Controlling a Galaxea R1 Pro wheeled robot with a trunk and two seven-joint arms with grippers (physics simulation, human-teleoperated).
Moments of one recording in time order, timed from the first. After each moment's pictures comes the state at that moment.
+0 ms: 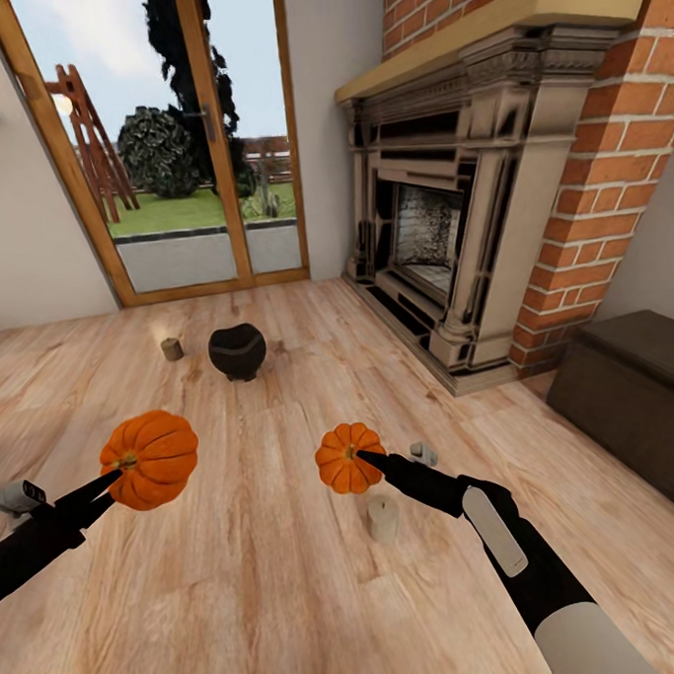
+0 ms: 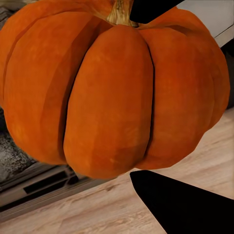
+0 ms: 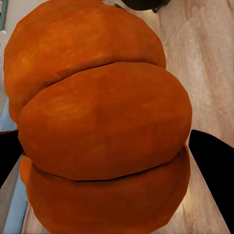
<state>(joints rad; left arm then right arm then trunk) -0.22 0.28 0.62 -1.47 0.75 1.03 -0.97 -0.56 -0.01 0.14 -1.04 -0.83 0.63 0.35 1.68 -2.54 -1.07</state>
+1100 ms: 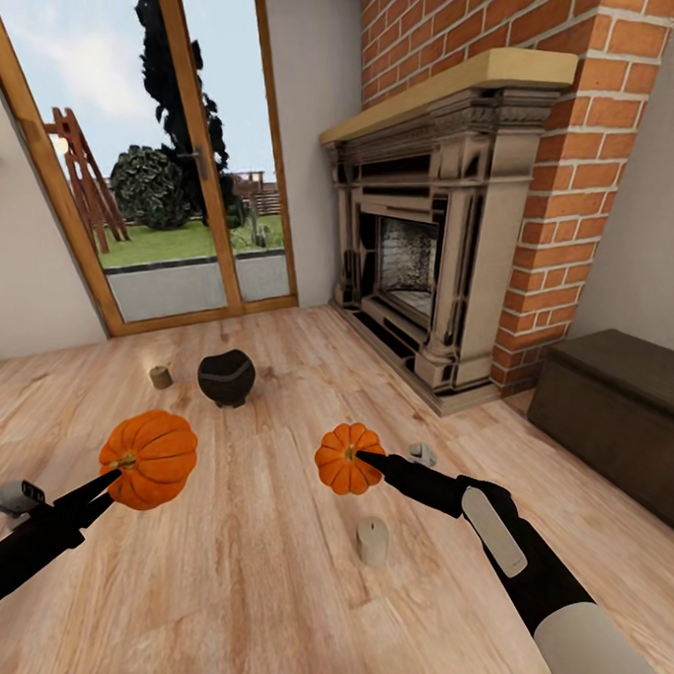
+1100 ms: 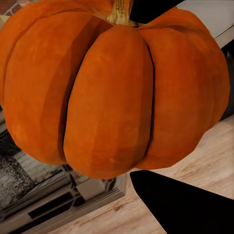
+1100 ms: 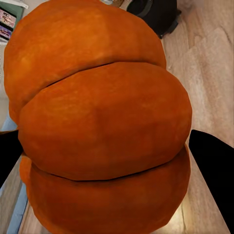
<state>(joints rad) -0.22 0.28 0.62 -1.47 0.75 1.03 -0.97 -0.56 -0.01 0.14 -1.03 -0.82 0.63 0.35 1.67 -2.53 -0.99</state>
